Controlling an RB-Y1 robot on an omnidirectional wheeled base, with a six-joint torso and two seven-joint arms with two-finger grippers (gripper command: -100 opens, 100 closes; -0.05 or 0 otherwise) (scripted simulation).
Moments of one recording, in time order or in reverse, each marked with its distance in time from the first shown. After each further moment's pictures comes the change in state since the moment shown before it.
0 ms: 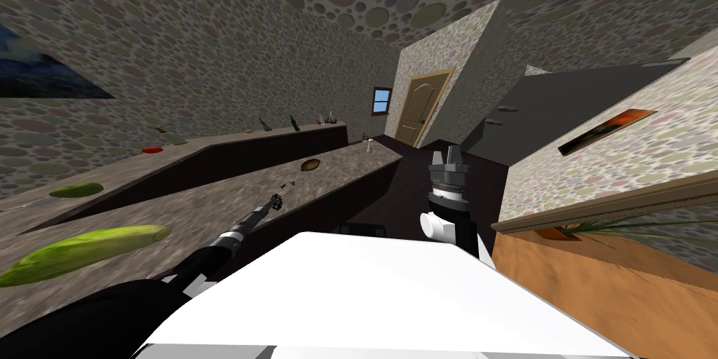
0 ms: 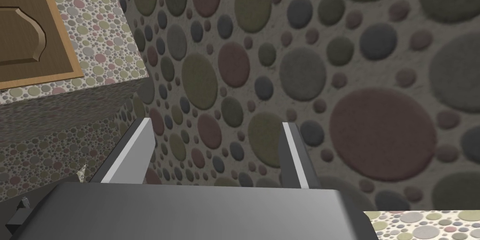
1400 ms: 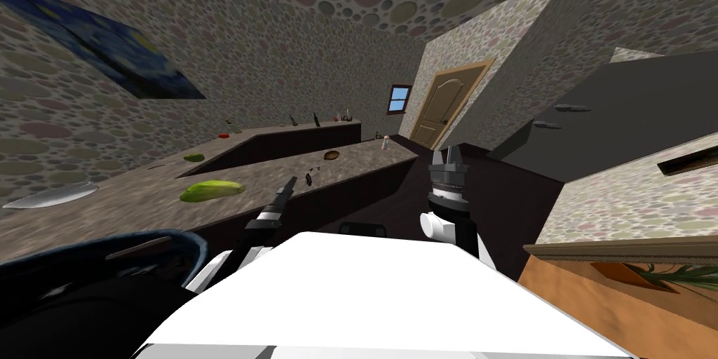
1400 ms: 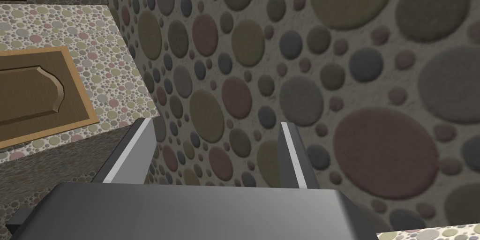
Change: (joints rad) left arm -0.203 -0.268 -0.142 -0.119 0.016 -0.331 -0.013; right arm 0.000 0.000 0.000 0.000 0.000 0.000 0.000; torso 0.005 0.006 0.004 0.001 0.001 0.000
